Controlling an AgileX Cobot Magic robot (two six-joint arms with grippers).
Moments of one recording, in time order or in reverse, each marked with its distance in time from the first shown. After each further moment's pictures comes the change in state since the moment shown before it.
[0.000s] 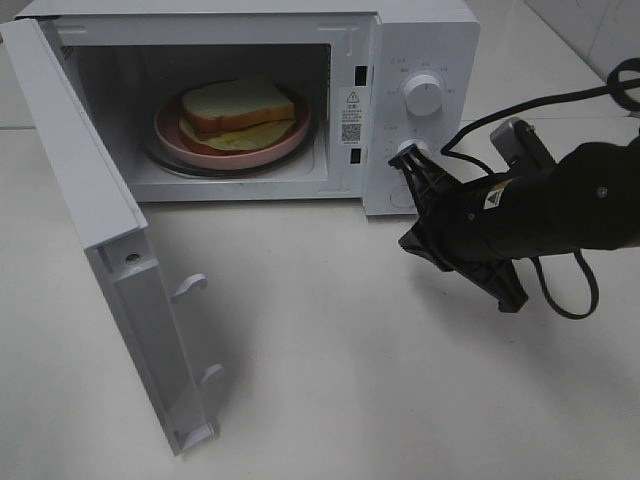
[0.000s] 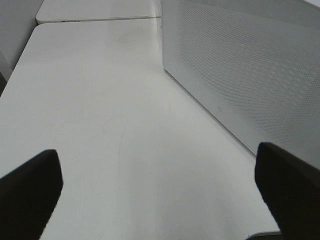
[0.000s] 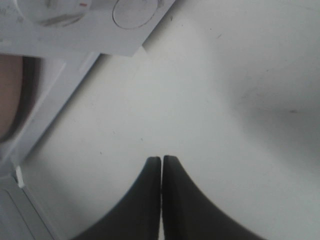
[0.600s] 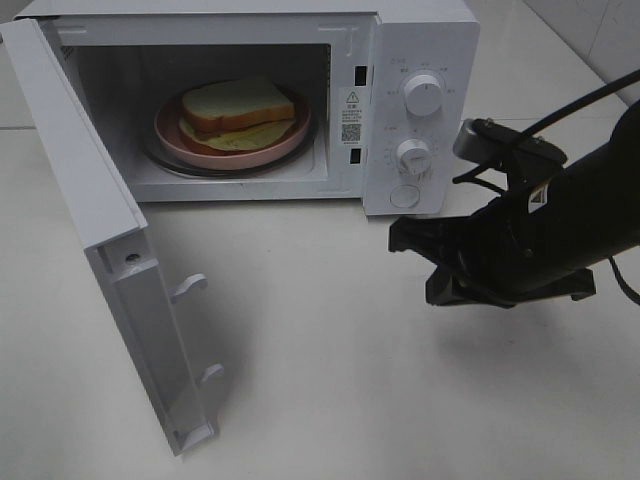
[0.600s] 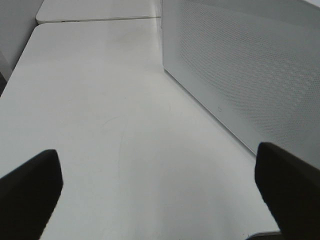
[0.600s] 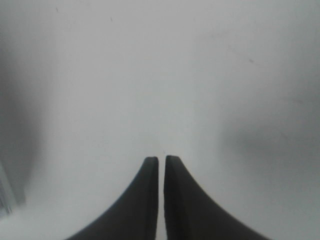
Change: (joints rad) left arm 0.000 0.000 0.000 0.000 0.000 0.000; right arm 0.000 -0.169 -0.003 -0.003 0.454 -0.618
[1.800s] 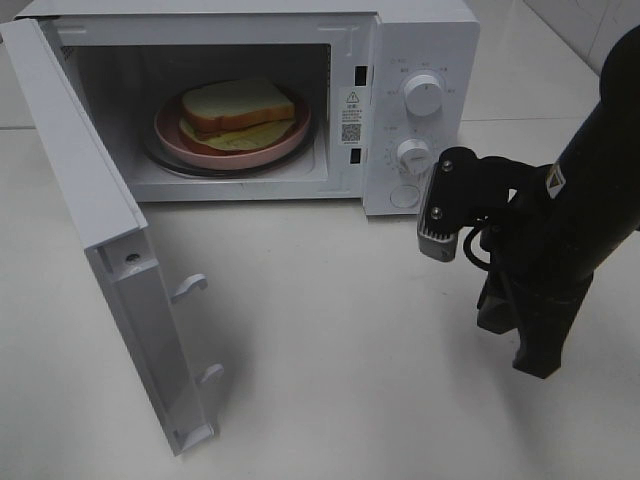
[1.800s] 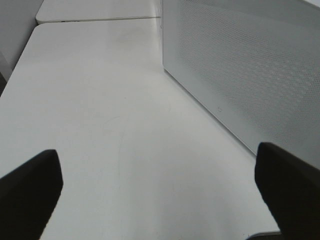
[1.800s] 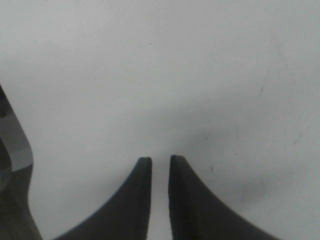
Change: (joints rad) left arm 0.000 0.000 0.000 0.000 0.000 0.000; right arm 0.000 0.000 -0.144 -0.244 0.416 -1.109
